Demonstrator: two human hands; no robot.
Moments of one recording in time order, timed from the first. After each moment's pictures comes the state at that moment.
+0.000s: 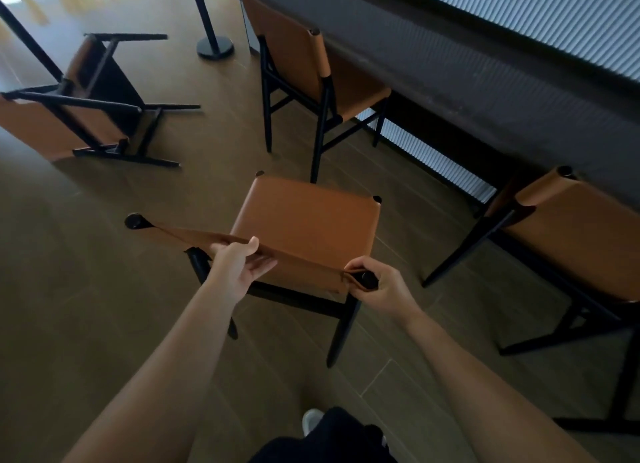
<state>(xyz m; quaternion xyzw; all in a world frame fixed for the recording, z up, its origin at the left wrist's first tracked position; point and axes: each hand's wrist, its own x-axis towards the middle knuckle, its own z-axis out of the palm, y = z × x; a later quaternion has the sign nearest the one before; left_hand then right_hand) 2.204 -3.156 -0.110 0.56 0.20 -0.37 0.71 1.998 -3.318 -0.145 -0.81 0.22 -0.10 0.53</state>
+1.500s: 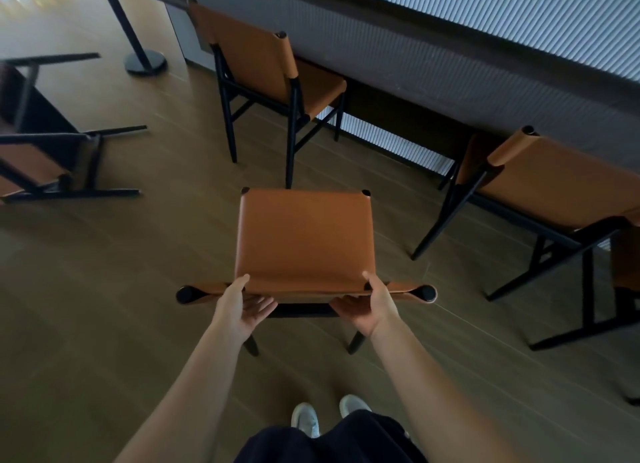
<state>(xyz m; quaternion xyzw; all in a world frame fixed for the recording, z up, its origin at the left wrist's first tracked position) 2.264 -3.035 -0.153 0.54 0.27 -0.49 0.63 2.081 -3.164 -0.159 -0.04 0.57 -0.23 0.79</state>
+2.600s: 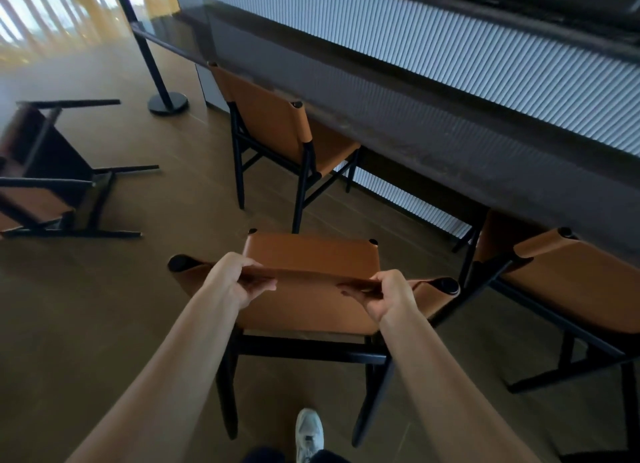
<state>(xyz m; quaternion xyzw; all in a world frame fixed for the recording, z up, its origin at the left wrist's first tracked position) 2.393 -3.227 -0.050 0.58 0.22 -0.51 0.59 2.208 -3.352 -0.068 -0.14 0.59 -0.25 0.76</state>
